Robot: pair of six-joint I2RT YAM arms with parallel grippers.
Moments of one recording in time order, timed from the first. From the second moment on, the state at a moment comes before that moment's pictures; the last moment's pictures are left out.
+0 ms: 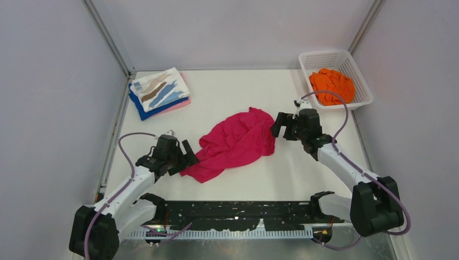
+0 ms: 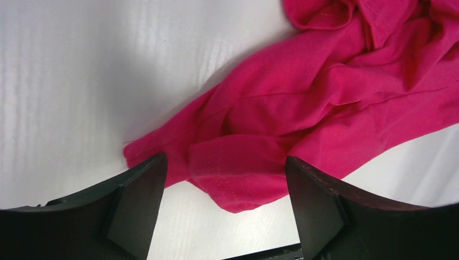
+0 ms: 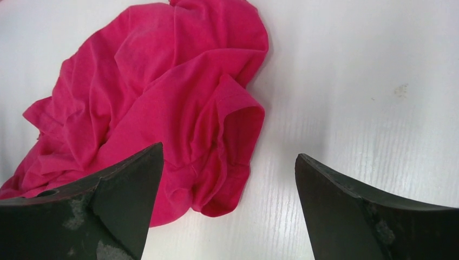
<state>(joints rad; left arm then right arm) -0.35 0.91 0.45 -0.48 0.04 -0.76 0.23 1.15 0.63 -0.07 -0.11 0.37</state>
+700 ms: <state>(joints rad) -0.39 1.04 0.45 -0.29 0.25 -0.76 0.32 1.55 0.75 0.07 0.01 0.41</state>
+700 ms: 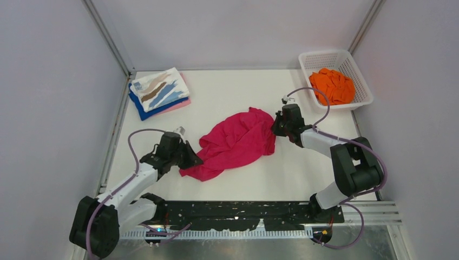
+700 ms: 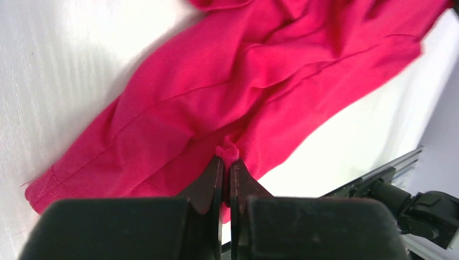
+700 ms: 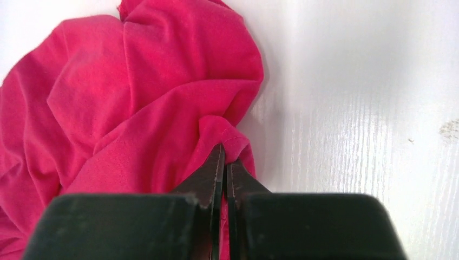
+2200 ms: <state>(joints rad) -0.40 0.46 1.39 -0.48 0.11 -0.50 0.33 0.62 1.63 -0.49 -0.06 0.17</state>
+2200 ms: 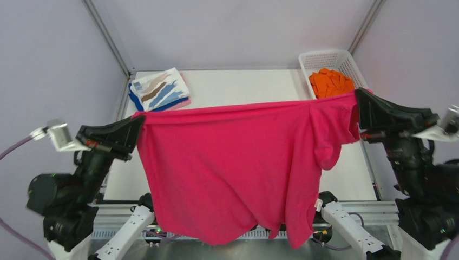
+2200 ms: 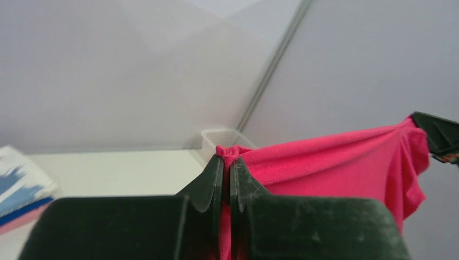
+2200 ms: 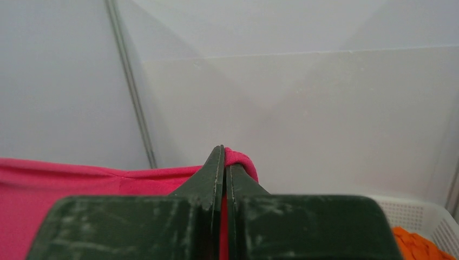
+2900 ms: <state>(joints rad) -0.18 1.77 1.40 -0.55 -0.32 -0.50 0.26 1.86 1.40 -0.19 0.16 0.08</state>
